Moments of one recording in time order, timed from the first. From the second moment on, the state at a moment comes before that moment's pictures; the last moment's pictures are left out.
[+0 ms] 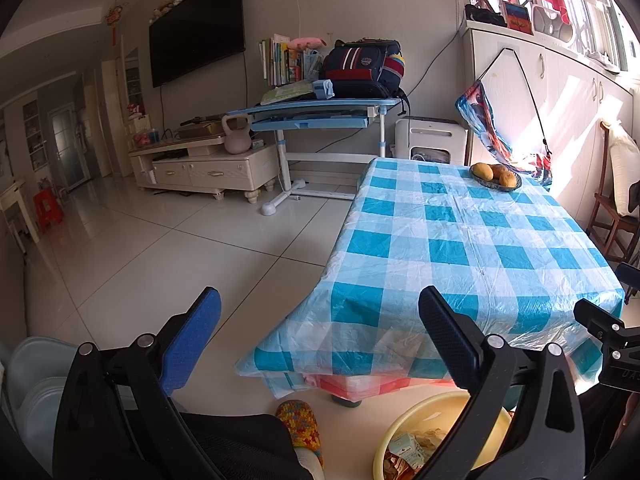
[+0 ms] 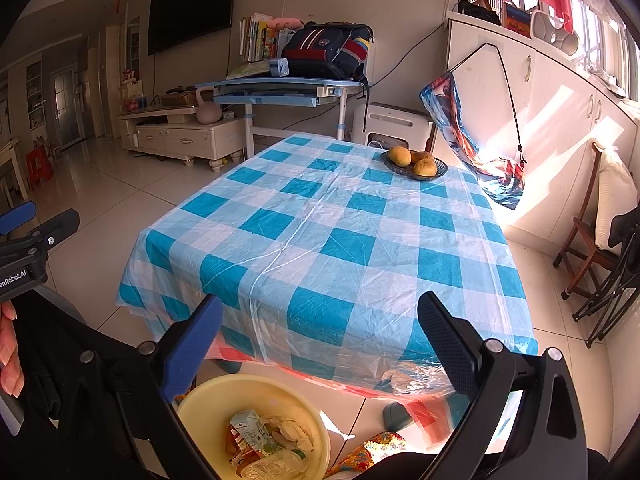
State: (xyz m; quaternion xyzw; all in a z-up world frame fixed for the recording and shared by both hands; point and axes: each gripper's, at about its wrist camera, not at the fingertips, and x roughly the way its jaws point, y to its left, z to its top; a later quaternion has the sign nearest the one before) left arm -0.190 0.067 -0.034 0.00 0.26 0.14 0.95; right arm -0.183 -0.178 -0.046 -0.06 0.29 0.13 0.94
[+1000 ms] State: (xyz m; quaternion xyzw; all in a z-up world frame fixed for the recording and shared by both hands) left arm -0.190 0.065 -0.038 0.01 0.27 0.14 0.95; right arm -0.183 -0.178 -0.046 -0.06 0.29 0.14 0.95
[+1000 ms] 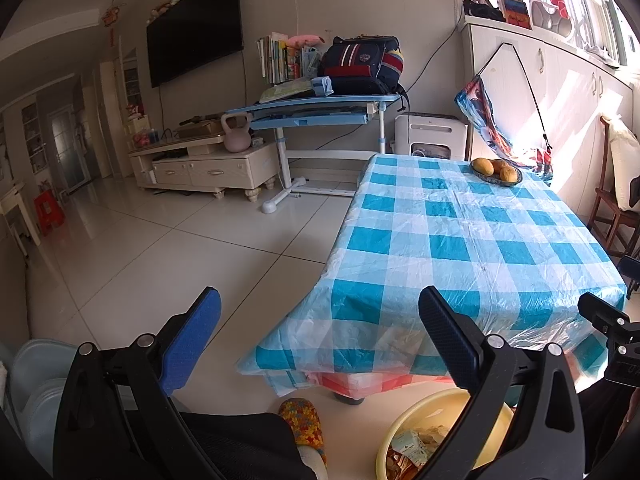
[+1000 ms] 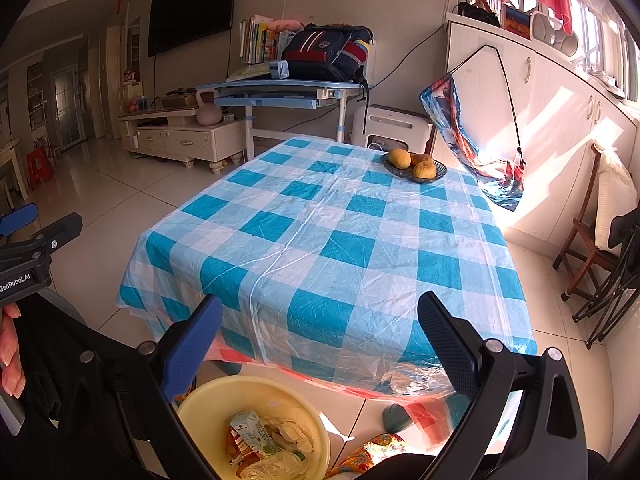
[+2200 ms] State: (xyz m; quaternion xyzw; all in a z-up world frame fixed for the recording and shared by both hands) left arm -0.077 0.006 -0.042 0.07 0.36 0.05 0.93; right arm -0.028 -0.235 -0.030 0.02 0.35 0.13 0.93
